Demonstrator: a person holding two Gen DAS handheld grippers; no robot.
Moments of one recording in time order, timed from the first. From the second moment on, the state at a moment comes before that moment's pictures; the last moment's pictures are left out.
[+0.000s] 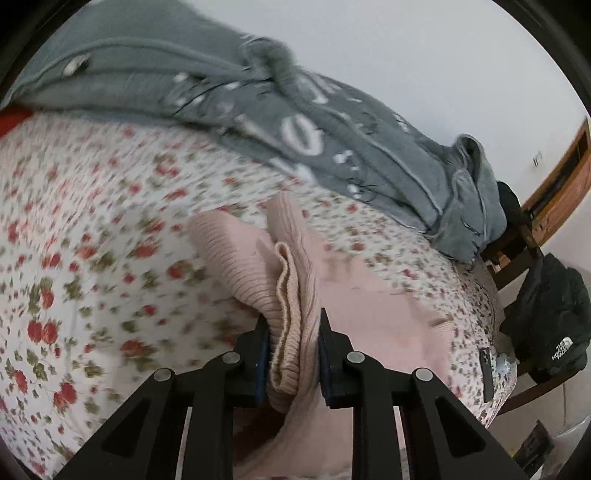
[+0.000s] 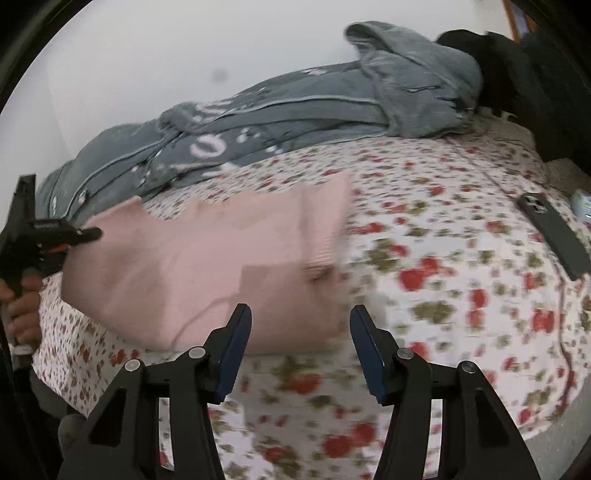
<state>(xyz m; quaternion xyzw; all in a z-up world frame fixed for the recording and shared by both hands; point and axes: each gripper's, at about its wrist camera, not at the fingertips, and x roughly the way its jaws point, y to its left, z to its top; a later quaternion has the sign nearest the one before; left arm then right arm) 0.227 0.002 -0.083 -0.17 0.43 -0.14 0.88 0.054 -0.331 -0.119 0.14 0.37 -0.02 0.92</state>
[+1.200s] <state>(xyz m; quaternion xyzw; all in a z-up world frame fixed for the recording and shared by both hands) 0.223 -0.076 -0.078 -0.07 0.42 -0.21 0.88 0.117 -0.341 -0.077 0.24 0.33 0.08 0.91</state>
